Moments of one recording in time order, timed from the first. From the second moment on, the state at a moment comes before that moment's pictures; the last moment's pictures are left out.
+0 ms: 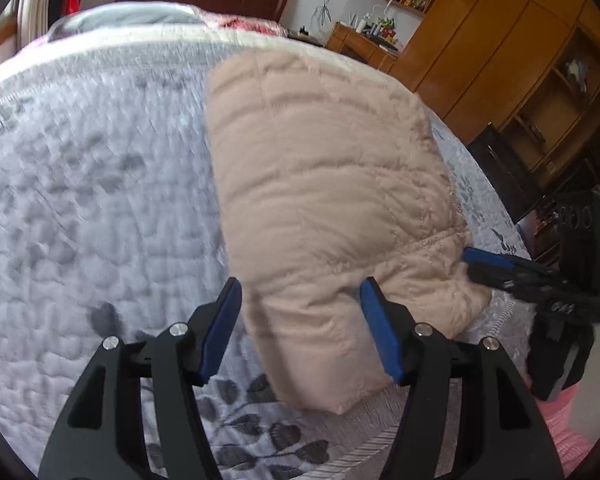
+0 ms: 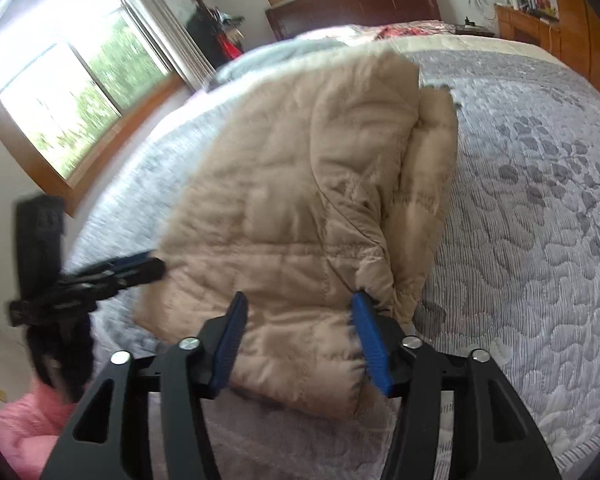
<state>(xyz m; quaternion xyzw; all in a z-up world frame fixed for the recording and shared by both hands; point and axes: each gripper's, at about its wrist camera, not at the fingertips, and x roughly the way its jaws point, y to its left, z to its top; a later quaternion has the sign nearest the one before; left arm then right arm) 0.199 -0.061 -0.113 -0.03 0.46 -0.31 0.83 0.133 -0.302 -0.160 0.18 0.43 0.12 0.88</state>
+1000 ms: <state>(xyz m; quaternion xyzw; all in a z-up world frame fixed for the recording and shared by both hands) 0.272 -0.058 -0.121 -0.06 0.49 -0.34 0.80 0.218 -0.393 -0.204 0.31 0.44 0.19 0.82</state>
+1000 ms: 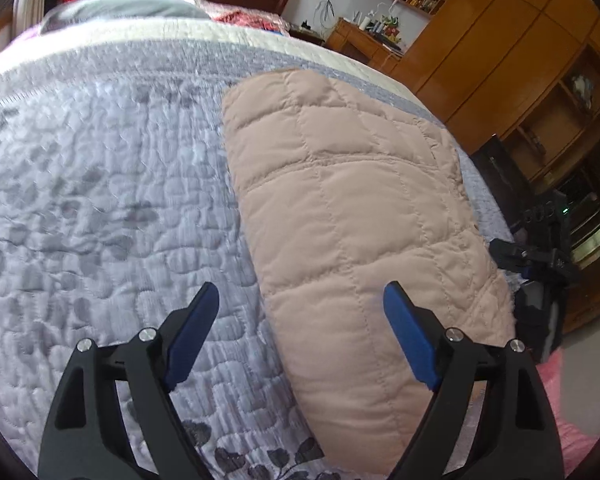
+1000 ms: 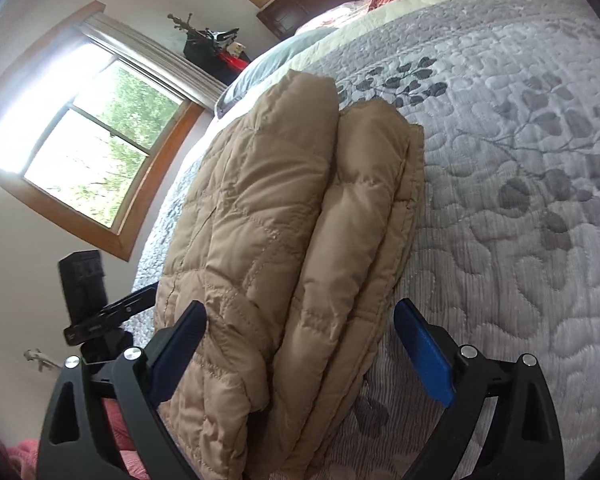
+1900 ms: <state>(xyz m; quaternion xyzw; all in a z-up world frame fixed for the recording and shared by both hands) 0.303 -0.086 -0.162 -0.19 0.53 -0.46 0.69 0.241 -0.376 -0.231 0.32 0.41 0.27 0.81</state>
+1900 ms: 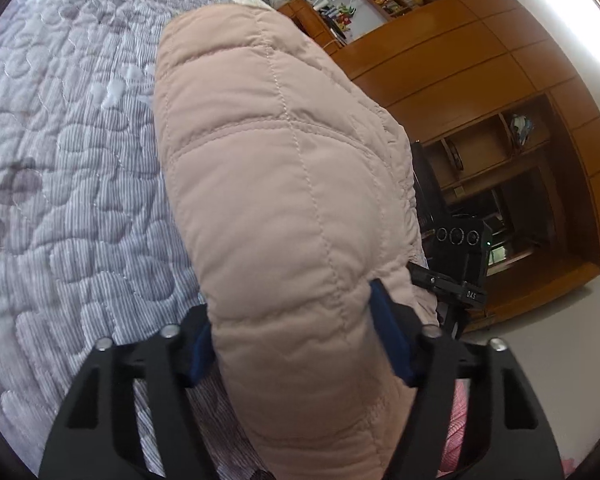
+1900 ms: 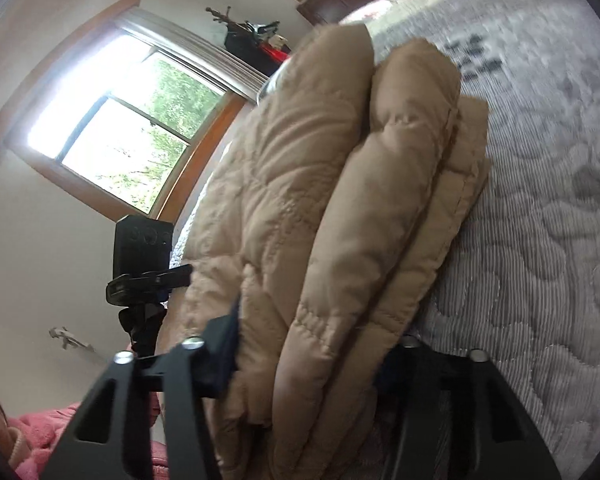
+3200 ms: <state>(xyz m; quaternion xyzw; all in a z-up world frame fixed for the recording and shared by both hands) 0.408 0.004 -0.144 -0.21 0.48 -0.35 0.78 0.412 -0.331 -0.223 0.30 0.43 0.27 0.81</state>
